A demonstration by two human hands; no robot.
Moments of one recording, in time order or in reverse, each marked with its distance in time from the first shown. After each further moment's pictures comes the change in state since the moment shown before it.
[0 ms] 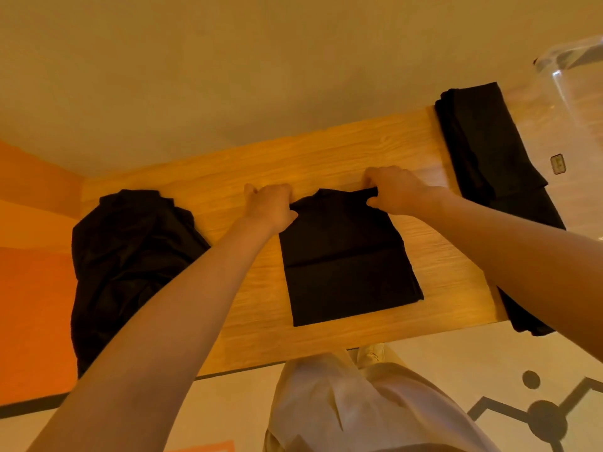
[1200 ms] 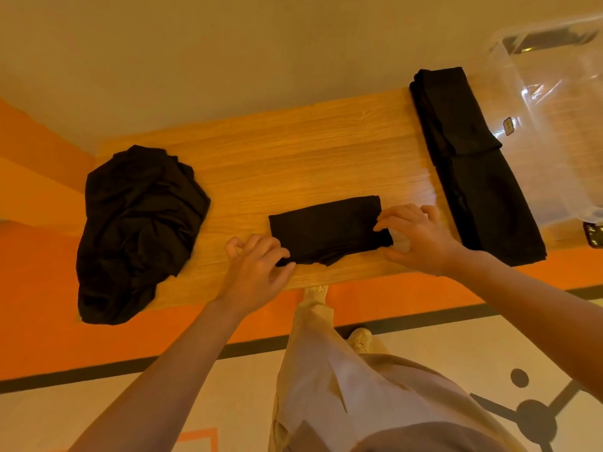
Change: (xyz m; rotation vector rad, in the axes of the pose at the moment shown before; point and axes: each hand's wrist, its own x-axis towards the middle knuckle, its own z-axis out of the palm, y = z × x) left_hand -0.192 -0.003 0.127 -0.085 0.597 0.357; right_hand -0.184 0.045 0.088 0.044 0.229 -0.323
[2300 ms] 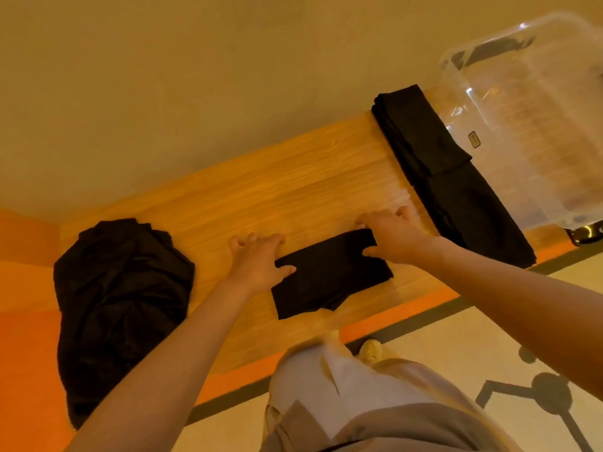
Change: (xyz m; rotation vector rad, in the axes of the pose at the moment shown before) left_hand 0.134 -0.029 0.002 0.074 -0.596 -0.157; right_hand 0.078 0.004 -0.012 -0.041 -0.194 0.391
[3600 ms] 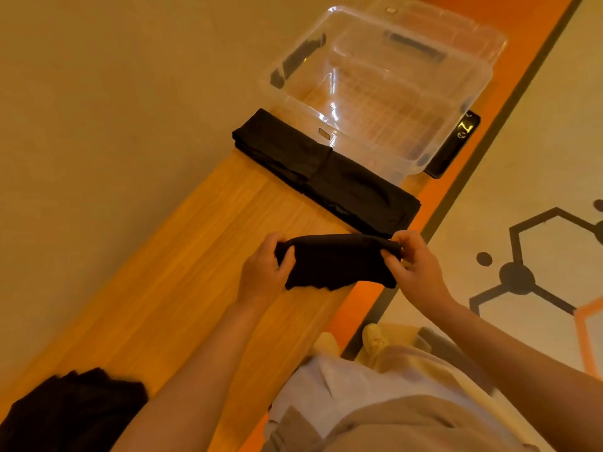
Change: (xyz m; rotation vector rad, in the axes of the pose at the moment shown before) left_hand 0.044 0.125 -0.004 -0.474 0.255 0.588; right_hand -0.153 0.036 0.077 1.088 0.934 0.505
